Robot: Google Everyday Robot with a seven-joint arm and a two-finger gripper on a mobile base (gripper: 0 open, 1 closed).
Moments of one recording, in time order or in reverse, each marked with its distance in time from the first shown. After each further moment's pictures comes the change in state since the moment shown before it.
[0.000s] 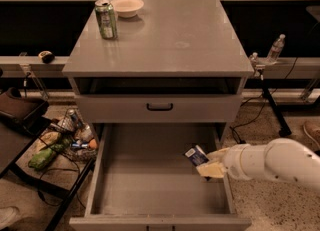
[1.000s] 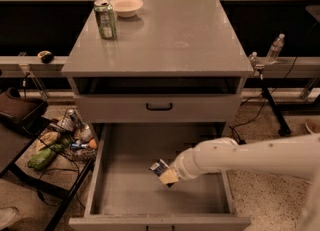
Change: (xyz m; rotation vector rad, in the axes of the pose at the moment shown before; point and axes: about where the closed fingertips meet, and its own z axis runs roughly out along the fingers) arm 0.002 0.067 0.157 -0.073 0.201 -0.057
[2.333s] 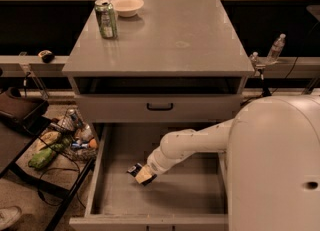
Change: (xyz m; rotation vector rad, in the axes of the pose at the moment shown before) arm -0.048 0.041 0.098 -0.141 0.097 0.033
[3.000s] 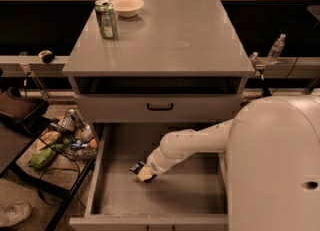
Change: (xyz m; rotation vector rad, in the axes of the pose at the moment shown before) arm 0.000 0.000 0.000 0.000 0.000 0.000
